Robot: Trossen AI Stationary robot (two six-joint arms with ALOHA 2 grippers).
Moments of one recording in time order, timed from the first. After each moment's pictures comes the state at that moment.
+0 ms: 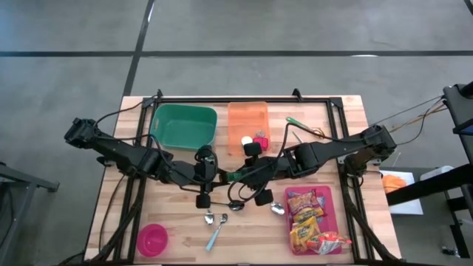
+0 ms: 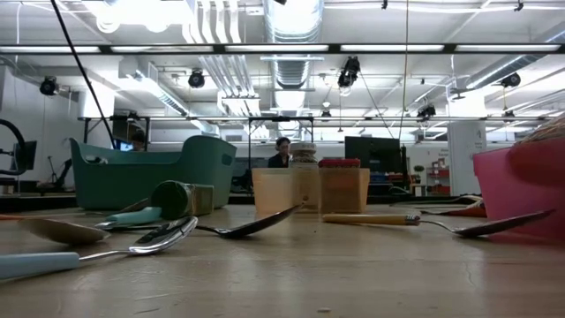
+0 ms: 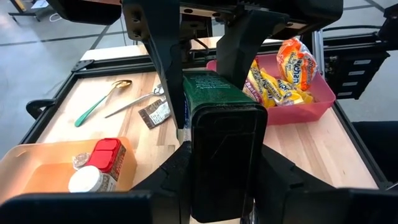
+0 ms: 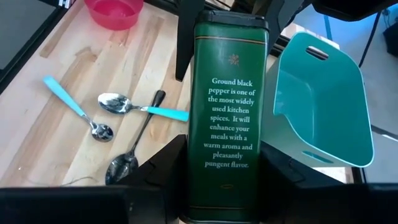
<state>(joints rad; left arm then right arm) -0.38 1.36 1.18 -0.35 -0.40 -0.10 0.30 1.70 1.68 -0.70 0.25 -0.13</state>
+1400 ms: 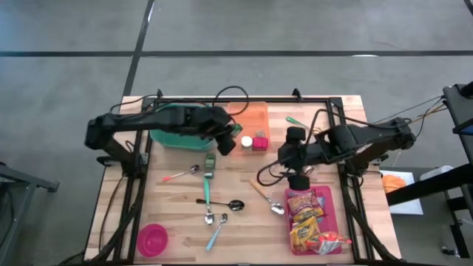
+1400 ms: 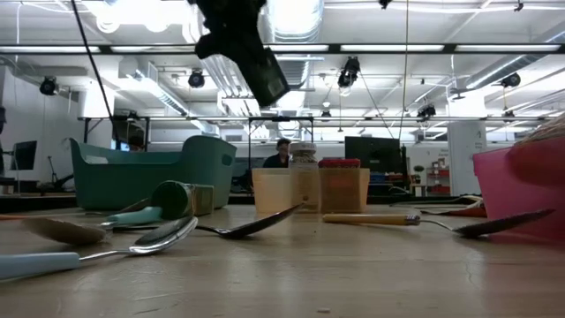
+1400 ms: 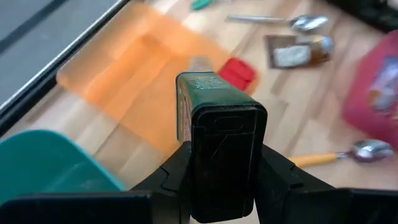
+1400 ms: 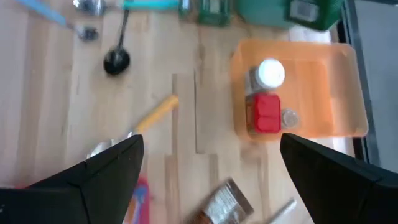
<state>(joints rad) 0.13 1.58 1.50 -0.86 -0.22 -0.43 0.30 1.47 1.67 -1.28 0.29 0.22</state>
